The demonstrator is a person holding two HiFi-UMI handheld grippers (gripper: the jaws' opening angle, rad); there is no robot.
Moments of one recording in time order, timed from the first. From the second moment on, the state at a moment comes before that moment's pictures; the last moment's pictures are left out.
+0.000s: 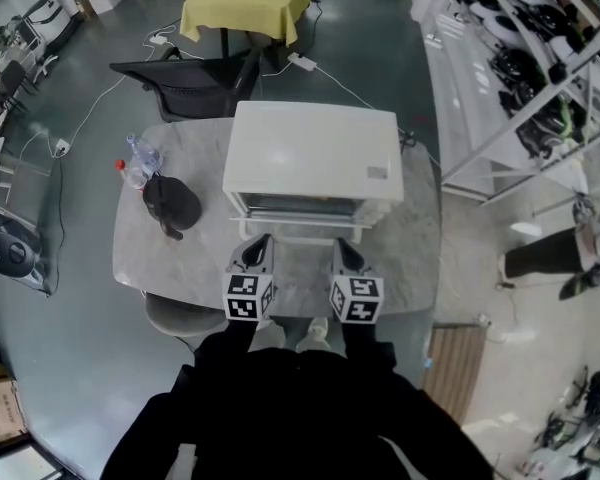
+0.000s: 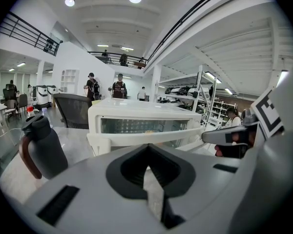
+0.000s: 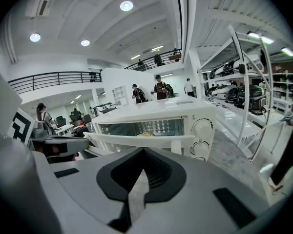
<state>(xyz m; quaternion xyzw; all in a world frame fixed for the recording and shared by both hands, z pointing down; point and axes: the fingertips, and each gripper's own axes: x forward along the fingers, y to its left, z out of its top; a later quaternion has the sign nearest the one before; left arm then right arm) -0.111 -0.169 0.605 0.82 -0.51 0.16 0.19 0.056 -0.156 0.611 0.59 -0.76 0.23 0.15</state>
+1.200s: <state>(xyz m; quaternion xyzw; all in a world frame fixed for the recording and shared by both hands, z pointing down) -0.113 -0.133 0.631 0.82 -0.49 0.19 0.23 0.055 -0.128 0.637 0.57 -0.76 0.27 0.18</state>
